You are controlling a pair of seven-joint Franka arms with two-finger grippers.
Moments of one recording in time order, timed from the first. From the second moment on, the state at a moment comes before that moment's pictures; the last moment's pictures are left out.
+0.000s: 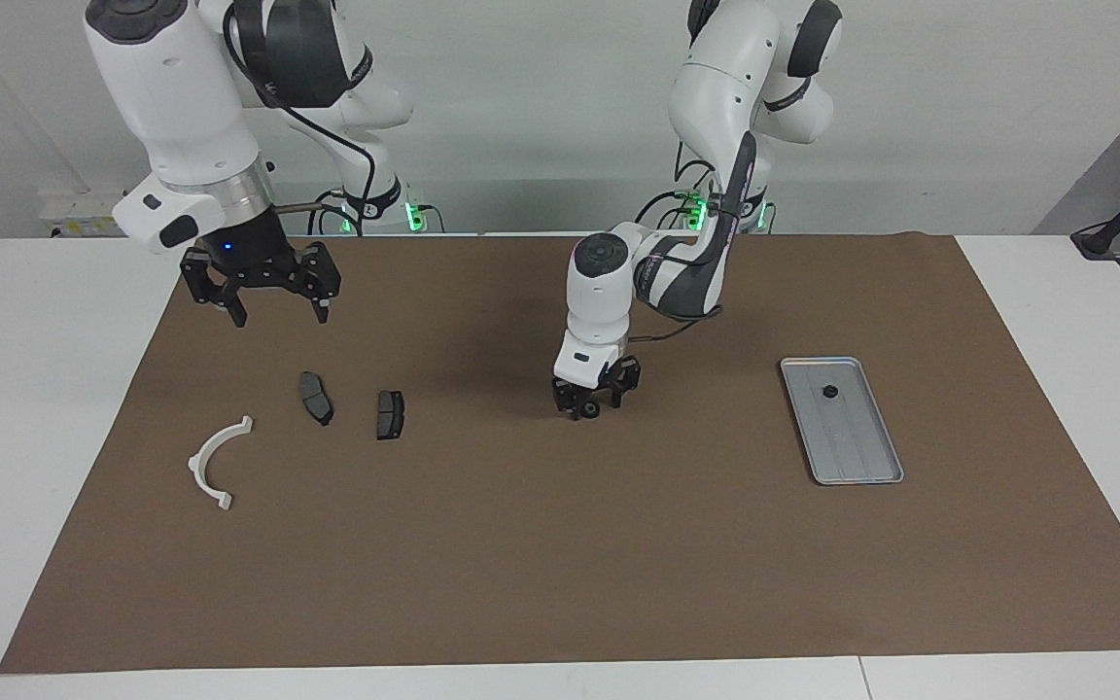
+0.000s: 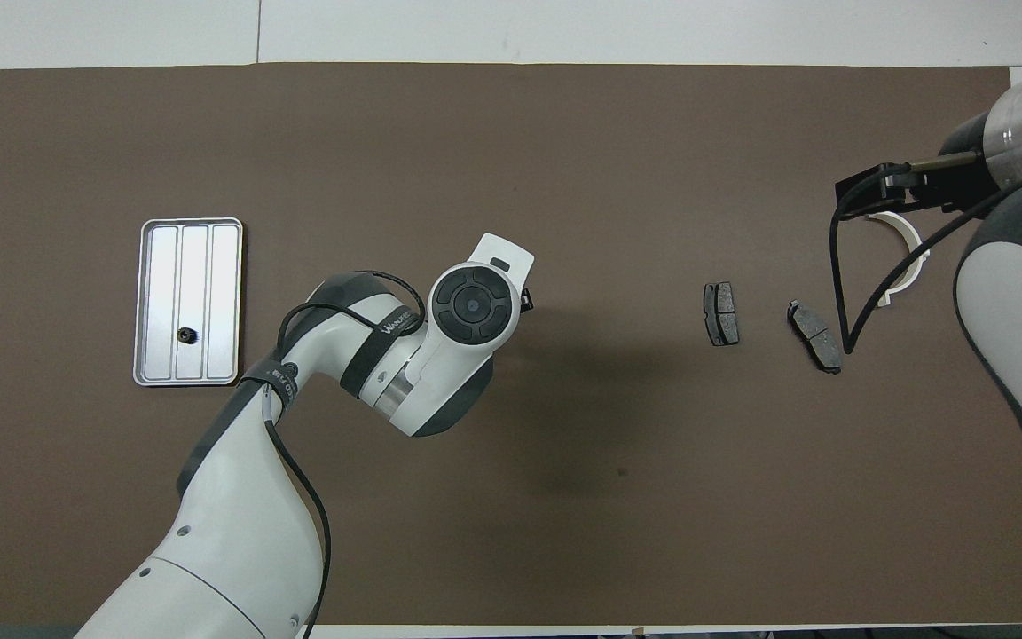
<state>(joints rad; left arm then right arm) -0.65 0.47 -0.03 -1.80 0.13 2.34 -1.00 0.10 0.10 -0.01 -1.50 -0.03 1.68 0.06</state>
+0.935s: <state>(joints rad) -0.65 0.48 -0.02 -1.77 0.13 2.32 -1.00 0.08 -0.06 -0.01 -1.60 -0.03 1.63 0.03</state>
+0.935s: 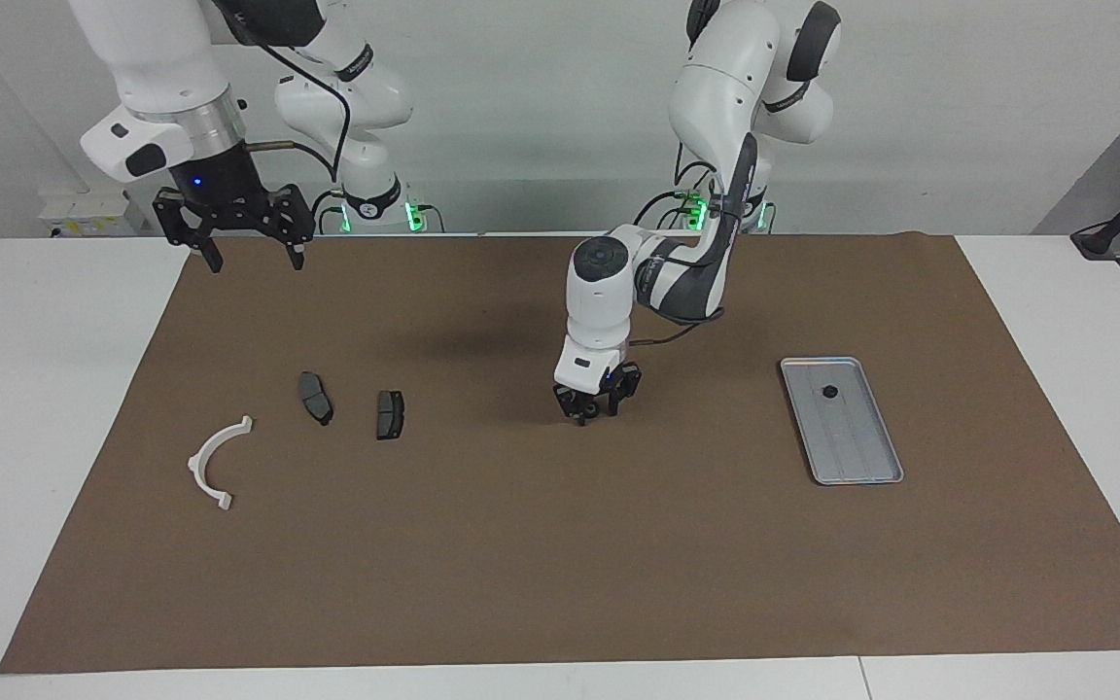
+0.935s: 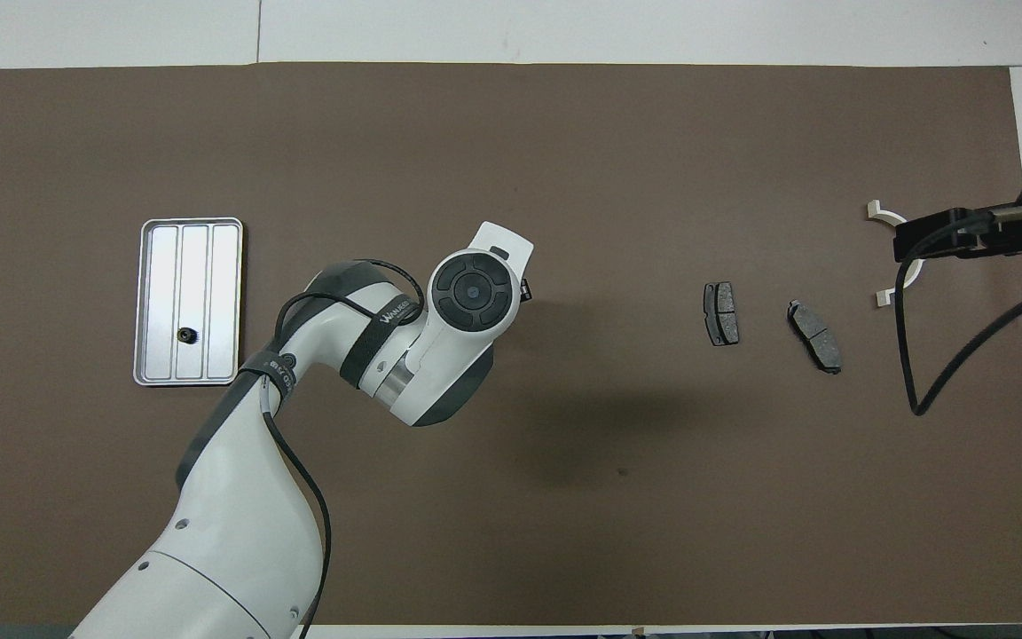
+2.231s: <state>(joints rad) -0.17 0.27 -0.01 -1.60 0.06 1.98 -0.35 -0.03 -0.03 0.10 -1.63 -0.03 1.56 0.03</state>
